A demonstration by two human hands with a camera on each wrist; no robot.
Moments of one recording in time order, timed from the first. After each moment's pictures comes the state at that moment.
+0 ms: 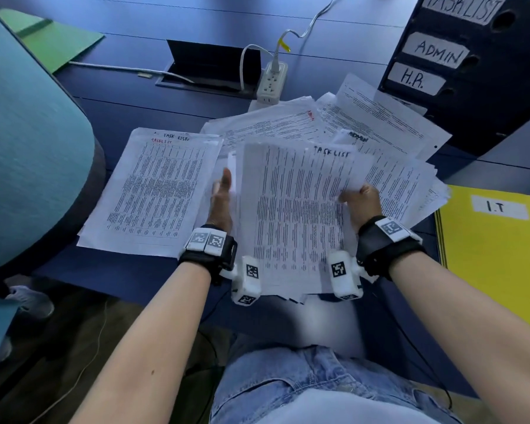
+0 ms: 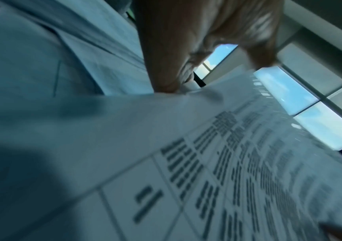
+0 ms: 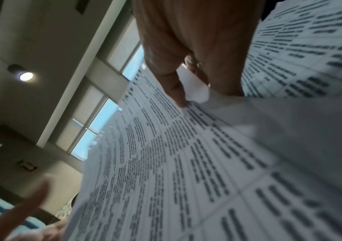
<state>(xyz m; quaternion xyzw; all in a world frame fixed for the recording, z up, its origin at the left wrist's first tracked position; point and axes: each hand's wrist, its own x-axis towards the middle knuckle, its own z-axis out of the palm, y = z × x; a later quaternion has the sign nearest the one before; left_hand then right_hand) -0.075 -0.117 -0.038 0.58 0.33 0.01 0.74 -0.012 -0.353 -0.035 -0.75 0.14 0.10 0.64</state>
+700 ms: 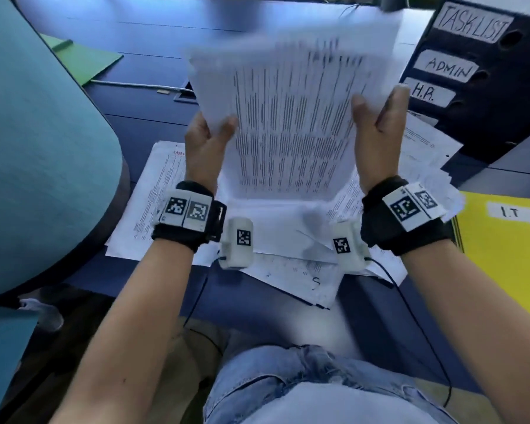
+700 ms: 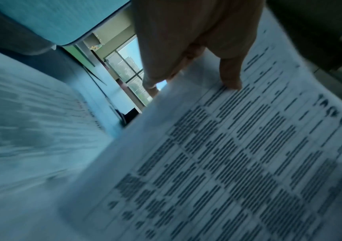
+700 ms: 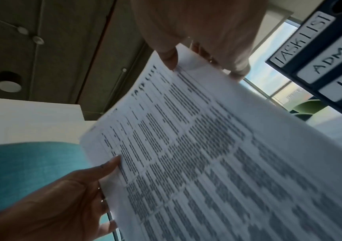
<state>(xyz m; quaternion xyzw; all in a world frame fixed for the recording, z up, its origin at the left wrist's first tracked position) -0.069 -0.080 0.097 0.66 0.10 0.21 0.71 -0.027 -0.279 0.110 -0.69 -0.08 -0.16 0.70</state>
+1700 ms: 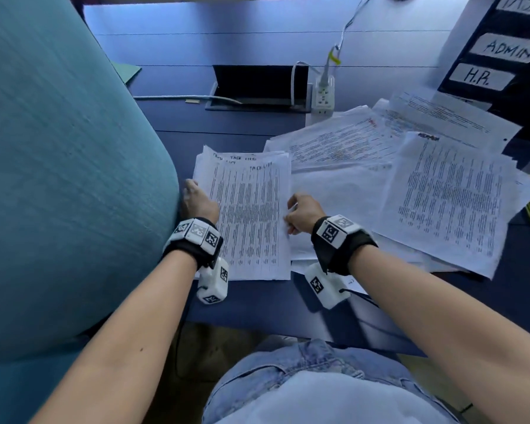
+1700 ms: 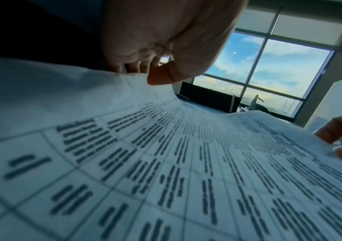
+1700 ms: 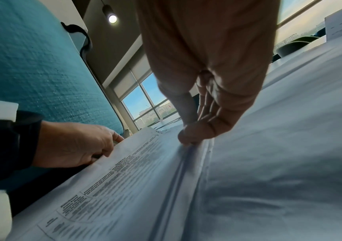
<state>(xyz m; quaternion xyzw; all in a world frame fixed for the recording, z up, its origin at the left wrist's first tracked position) -0.081 0.091 -0.010 0.89 0.34 0.07 0.30 -0.053 -0.098 -0.025 -0.85 0.03 0.27 0.45</state>
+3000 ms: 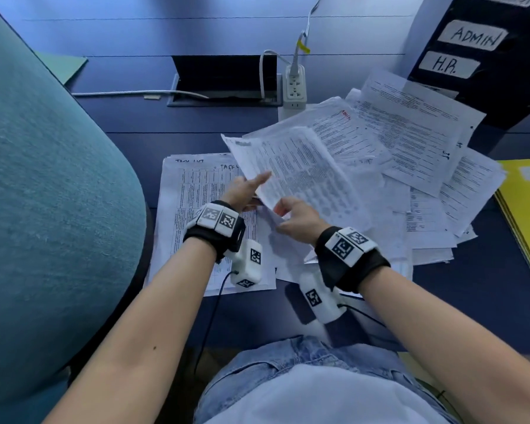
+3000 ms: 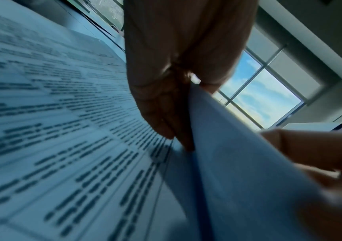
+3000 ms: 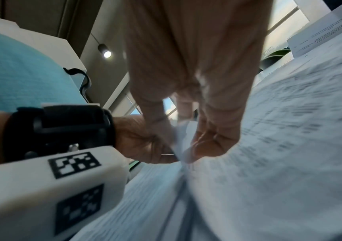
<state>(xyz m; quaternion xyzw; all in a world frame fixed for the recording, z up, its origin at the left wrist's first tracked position) -0.026 0.013 -0.002 0.75 0.19 -0.21 0.60 -0.068 -0.123 0.002 -0.87 -0.06 0.25 0.42</state>
